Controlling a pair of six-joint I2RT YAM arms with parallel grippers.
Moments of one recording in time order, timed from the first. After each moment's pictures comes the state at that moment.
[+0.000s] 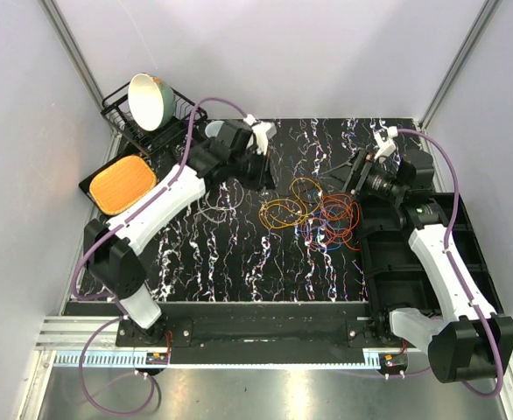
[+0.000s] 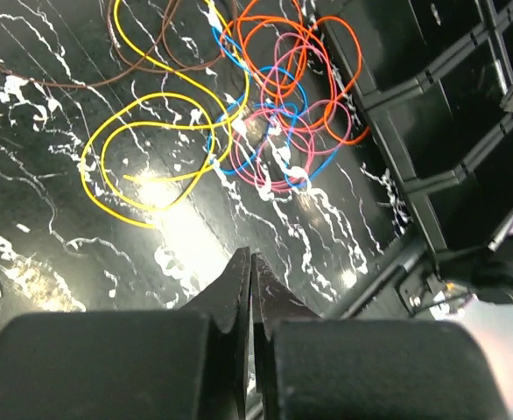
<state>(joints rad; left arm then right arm) -0.63 1.66 1.58 -0.65 0.32 -0.35 0.09 1.08 0.93 -0.09 -0.79 0.71</state>
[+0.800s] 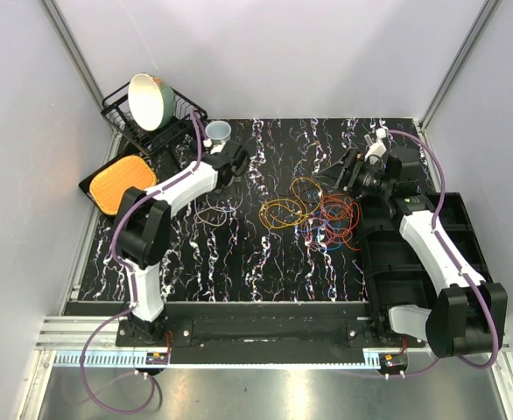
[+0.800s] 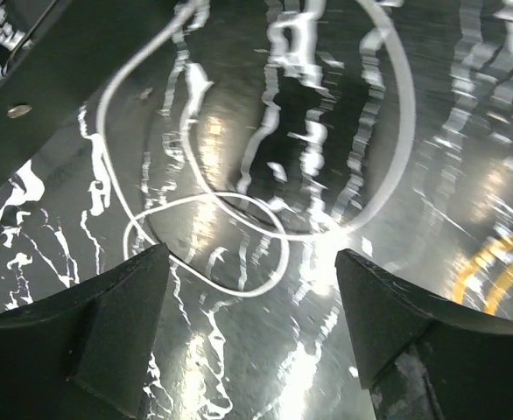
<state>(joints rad) -0.51 1.93 1.50 -0.77 -0.40 -0.56 0.11 1.23 0.92 -0.03 -0.74 0.70</state>
